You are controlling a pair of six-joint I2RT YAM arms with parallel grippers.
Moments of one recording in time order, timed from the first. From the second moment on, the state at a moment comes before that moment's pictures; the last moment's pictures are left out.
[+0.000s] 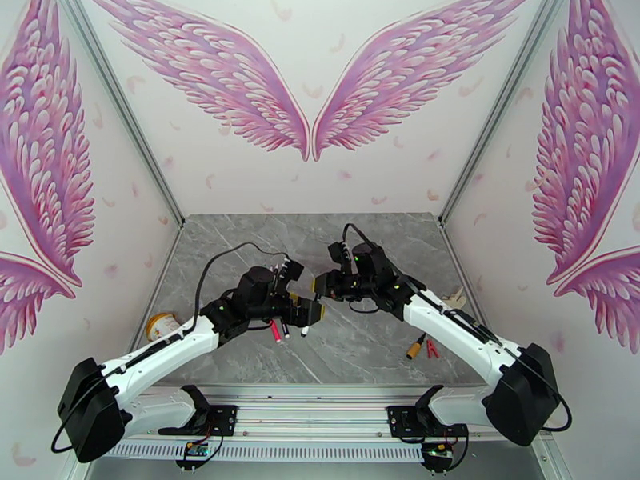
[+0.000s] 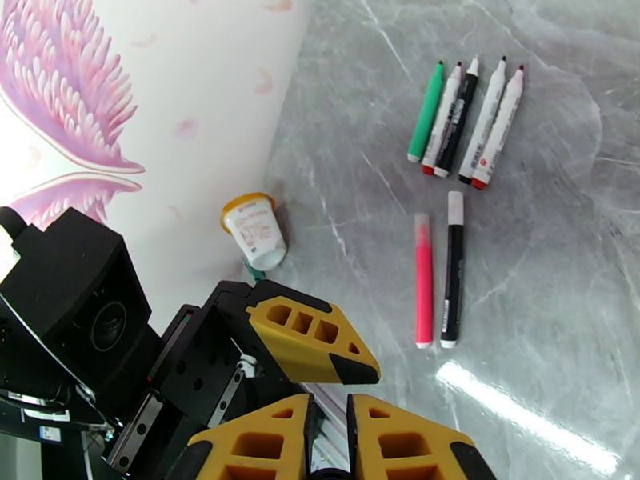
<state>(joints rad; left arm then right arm) -0.74 1.20 0.85 -0.15 0.44 -0.52 0.59 1.34 1.07 -0.31 -0.56 0.78</state>
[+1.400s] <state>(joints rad) -0.74 1.21 0.84 -0.14 0.53 -0.47 0.60 1.32 1.07 -0.26 -0.59 0.82</state>
